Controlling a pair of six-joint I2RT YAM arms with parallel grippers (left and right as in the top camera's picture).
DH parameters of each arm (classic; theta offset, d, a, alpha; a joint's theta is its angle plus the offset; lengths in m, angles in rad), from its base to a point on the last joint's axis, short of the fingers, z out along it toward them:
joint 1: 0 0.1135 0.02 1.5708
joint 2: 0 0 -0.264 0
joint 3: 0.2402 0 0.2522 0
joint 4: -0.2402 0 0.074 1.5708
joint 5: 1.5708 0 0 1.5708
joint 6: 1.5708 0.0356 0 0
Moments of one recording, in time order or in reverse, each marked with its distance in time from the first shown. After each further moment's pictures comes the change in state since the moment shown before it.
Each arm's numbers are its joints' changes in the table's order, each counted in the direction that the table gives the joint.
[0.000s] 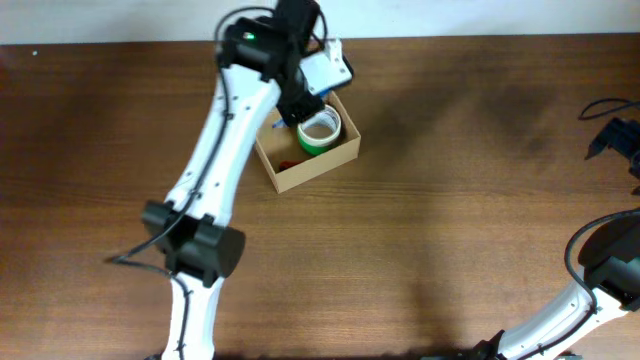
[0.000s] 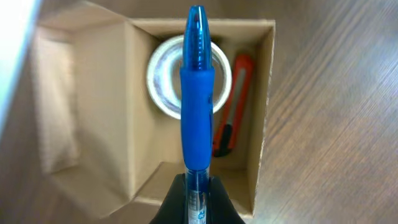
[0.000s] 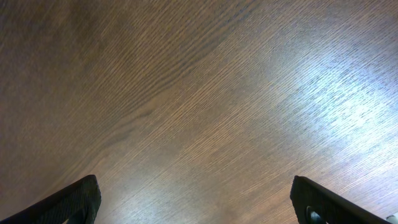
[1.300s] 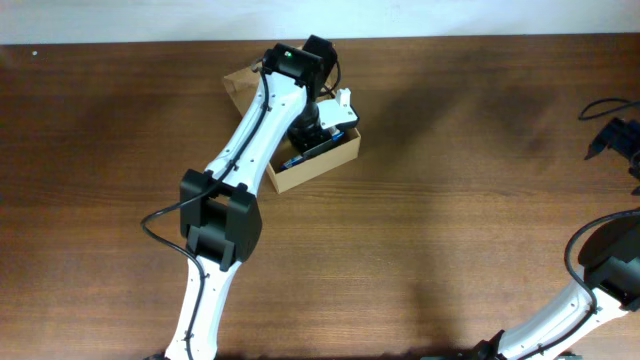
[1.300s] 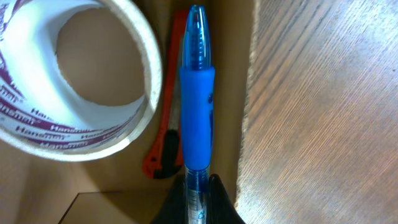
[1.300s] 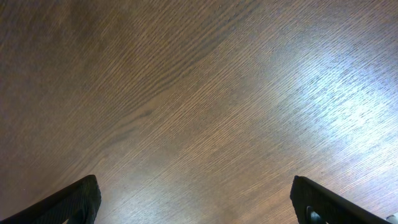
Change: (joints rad) left arm -0.024 -0.146 -0.137 -0.002 0.064 0.006; right arm 0.000 0.000 0.000 0.000 0.000 0.000
